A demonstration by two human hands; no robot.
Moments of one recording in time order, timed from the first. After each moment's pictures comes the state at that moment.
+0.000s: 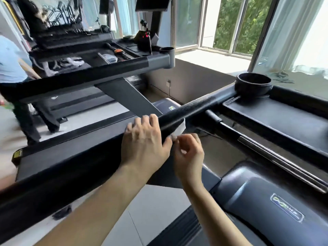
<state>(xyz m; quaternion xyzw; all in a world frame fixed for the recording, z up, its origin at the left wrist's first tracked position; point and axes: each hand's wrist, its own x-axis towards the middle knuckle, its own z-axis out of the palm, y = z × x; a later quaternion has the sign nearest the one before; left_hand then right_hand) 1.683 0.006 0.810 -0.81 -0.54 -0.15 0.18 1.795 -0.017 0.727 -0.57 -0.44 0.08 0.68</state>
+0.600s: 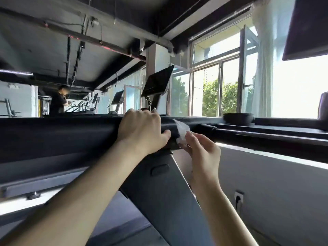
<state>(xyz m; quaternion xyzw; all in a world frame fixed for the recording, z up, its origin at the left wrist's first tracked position) 1.678 0.005 0.780 -0.75 -0.48 -0.28 0.36 1.821 -0.015 0.696 -0.29 -0.44 0.17 0.83</state>
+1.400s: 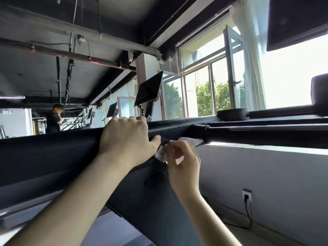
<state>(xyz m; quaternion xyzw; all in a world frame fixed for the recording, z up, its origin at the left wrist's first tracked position) 1.677 0.015 0.776 -0.73 -0.47 -0.27 0.41 1.821 0.041 0.668 -0.37 -0.49 -0.17 0.77</state>
